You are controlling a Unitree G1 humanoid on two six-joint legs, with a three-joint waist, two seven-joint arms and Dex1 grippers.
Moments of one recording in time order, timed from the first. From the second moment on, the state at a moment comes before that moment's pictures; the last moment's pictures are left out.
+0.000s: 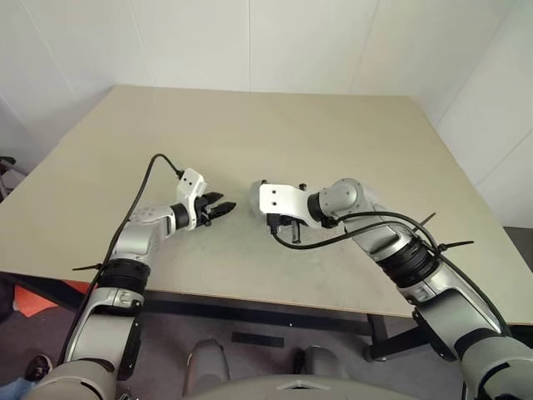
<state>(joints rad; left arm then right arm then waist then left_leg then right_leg) -0.52 0.38 -0.01 0.44 -0.25 0.36 -0.84 -0.71 -0.45 0.54 0.02 -0.23 0.51 1.07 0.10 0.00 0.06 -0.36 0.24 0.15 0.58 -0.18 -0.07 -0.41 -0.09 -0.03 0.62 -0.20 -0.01</state>
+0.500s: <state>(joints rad) -0.45 0.41 0.02 0.33 -0.27 0.41 -0.81 -0.77 -0.36 0.51 0.11 -0.19 0.62 1.00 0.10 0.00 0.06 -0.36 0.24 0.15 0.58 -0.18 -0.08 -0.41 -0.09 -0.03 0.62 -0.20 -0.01</state>
